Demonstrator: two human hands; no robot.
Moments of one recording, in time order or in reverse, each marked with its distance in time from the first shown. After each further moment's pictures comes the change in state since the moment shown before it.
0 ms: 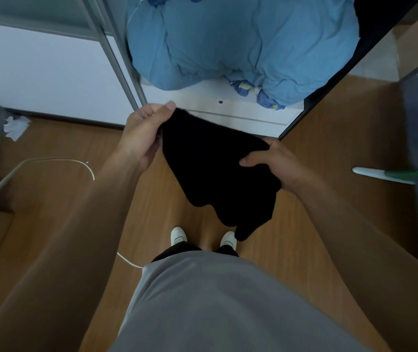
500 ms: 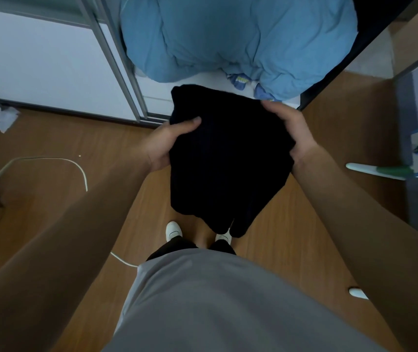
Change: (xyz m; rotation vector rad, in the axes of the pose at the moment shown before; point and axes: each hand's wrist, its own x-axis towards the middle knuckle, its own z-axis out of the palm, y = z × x) left_hand 0.004 -0.032 0.018 -0.097 -0.309 -0.326; right_hand 0.008 -0.029 -0.007 0.566 0.104 0.102
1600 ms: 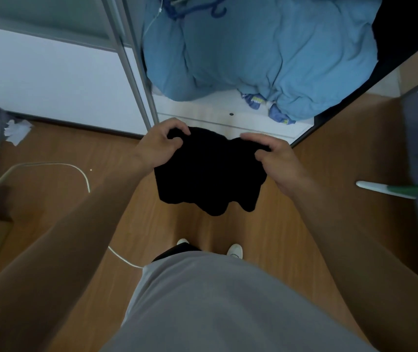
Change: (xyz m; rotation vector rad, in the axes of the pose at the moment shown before) left_hand 0.021 0.059 -0.101 0.771 0.276 0.289; right_hand 0.070 0.032 0.060 -0.749 0.190 -0.282
